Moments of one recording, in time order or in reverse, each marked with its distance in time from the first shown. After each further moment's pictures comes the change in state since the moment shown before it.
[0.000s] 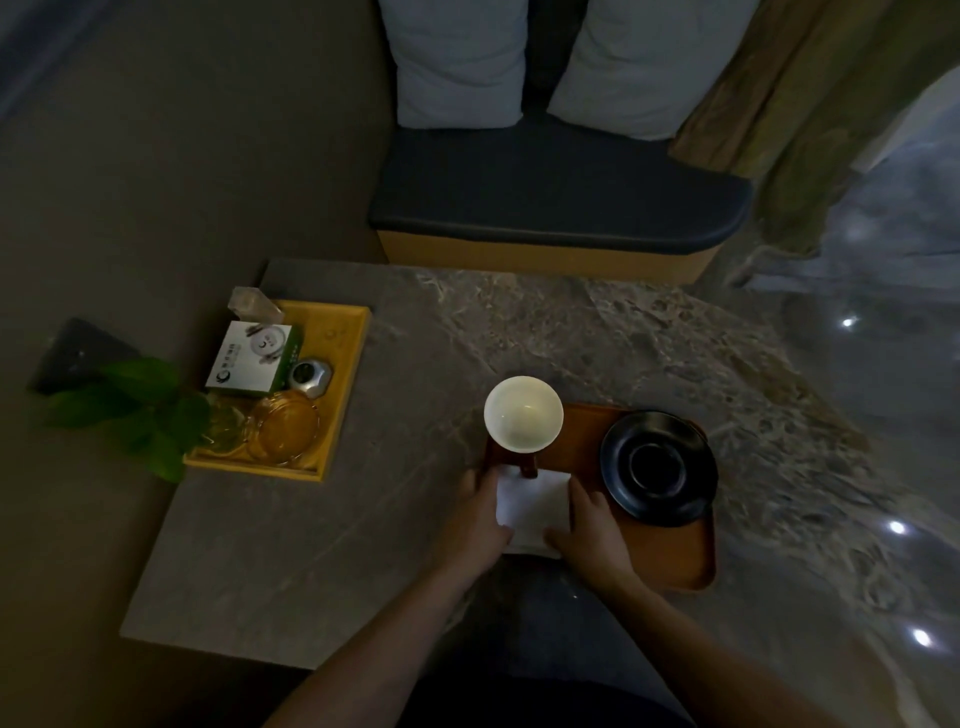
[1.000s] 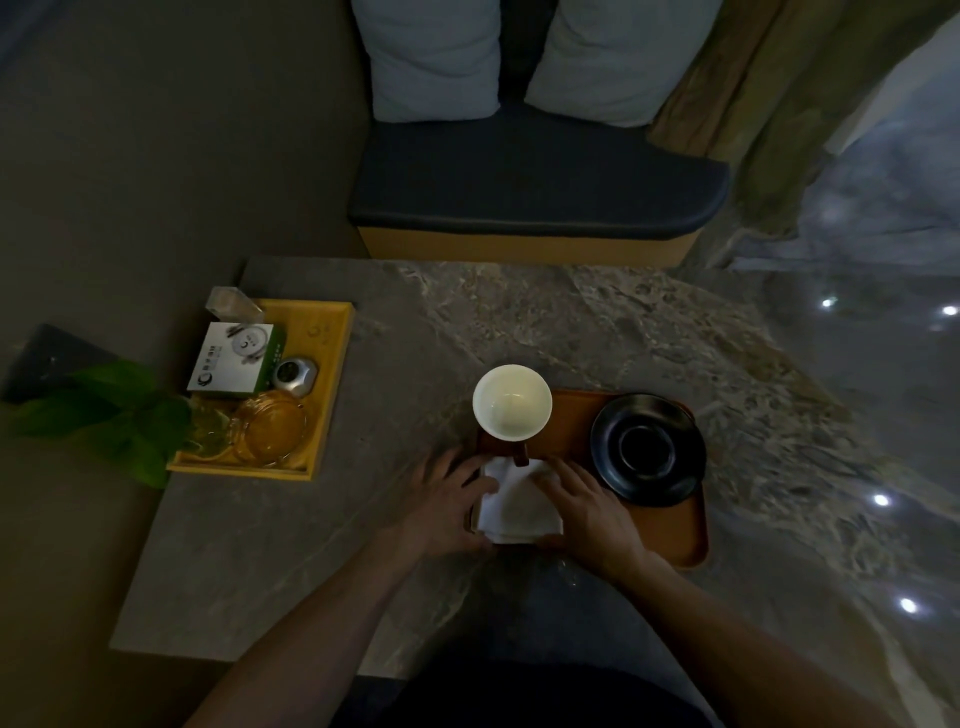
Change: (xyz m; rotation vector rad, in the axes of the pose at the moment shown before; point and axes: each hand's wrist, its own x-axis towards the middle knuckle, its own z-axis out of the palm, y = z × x) left_hand 0.035 -0.060 -0.021 0.712 -0.064 0.518; right_hand 0.003 0.013 -0.016 -0.516 -0.098 -0.422
